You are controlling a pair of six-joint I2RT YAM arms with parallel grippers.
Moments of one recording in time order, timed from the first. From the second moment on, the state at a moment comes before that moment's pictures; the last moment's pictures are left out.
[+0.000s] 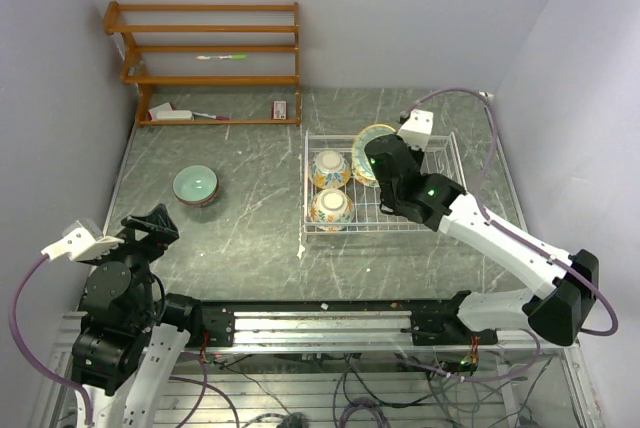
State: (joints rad) left arm -0.25 0.07 0.76 -0.75 -0.57 -0.59; right arm 0.83 1.27 1.14 -0.41 0.97 0.46
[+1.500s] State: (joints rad) left arm -0.28 0.05 0.76 -0.75 -0.57 -0.60; right arm 0.50 1.54 0.95 0.08 1.31 -0.40
